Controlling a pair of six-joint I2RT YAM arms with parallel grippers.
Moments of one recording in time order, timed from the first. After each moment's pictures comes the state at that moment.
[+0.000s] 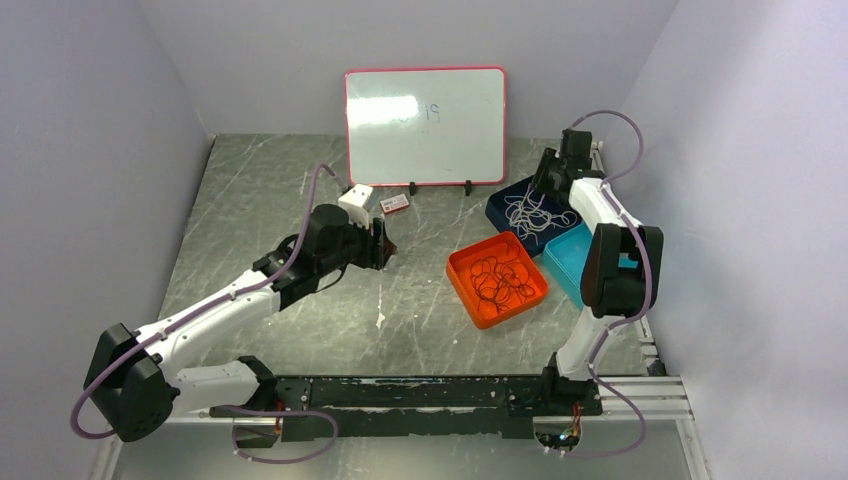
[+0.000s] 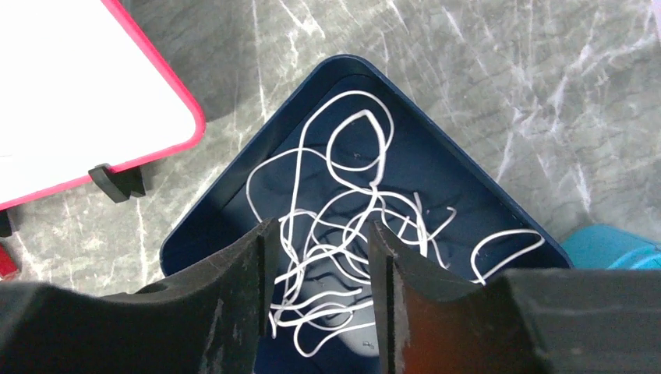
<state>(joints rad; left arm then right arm) -0.72 1.15 0.81 -0.10 -0.04 -0.34 -0.06 1.83 1.37 -0.28 0.00 0.26</state>
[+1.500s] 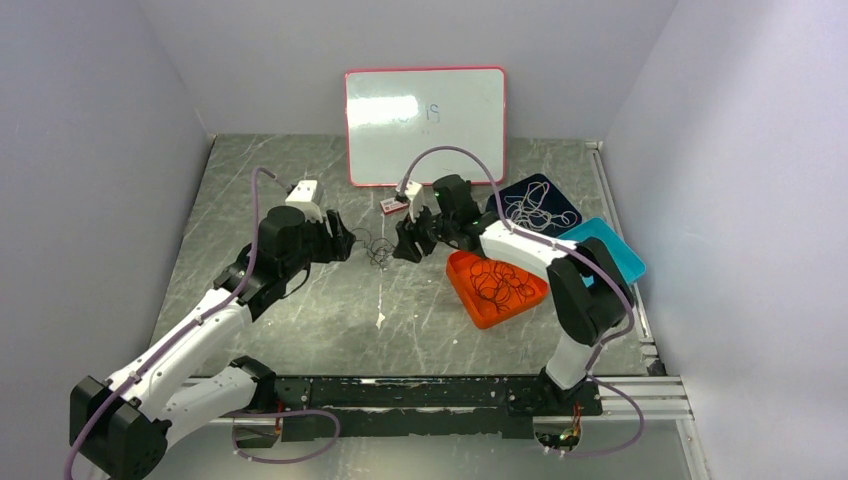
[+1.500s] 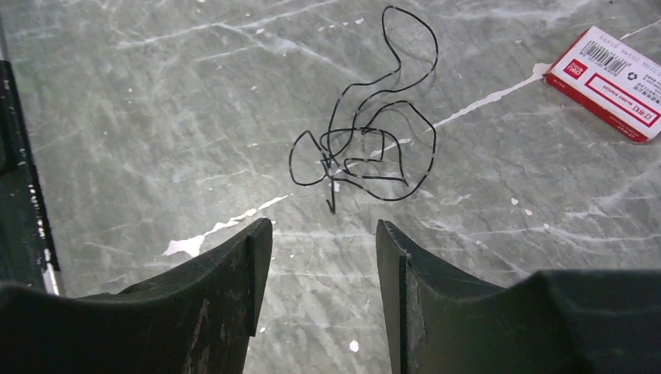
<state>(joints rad) -0.52 0.95 0.74 -0.21 -0.10 -0.41 0.62 1.71 1.10 -0.04 -0.57 -0.16</state>
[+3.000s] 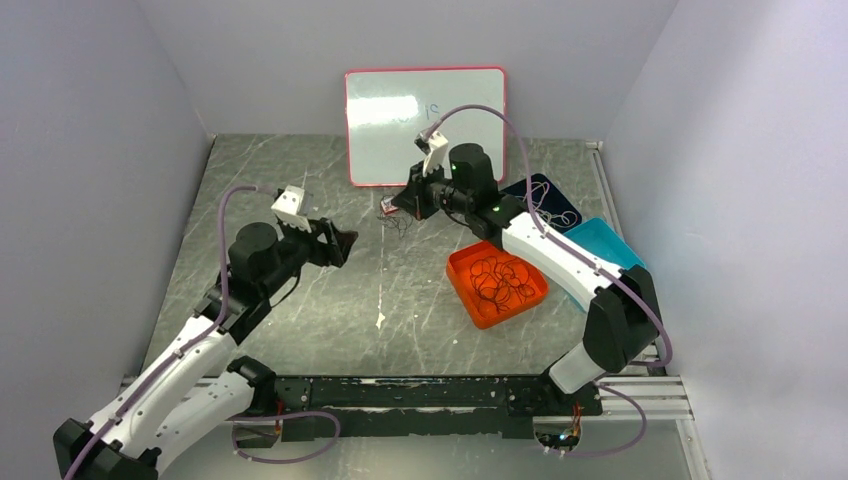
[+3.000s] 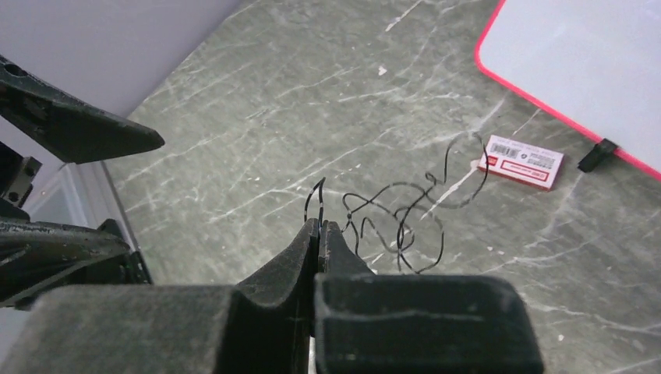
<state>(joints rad) -0.51 0.76 0.66 -0.08 0.00 -0.29 0.63 1.54 1.24 -0.04 -0.38 0.21</state>
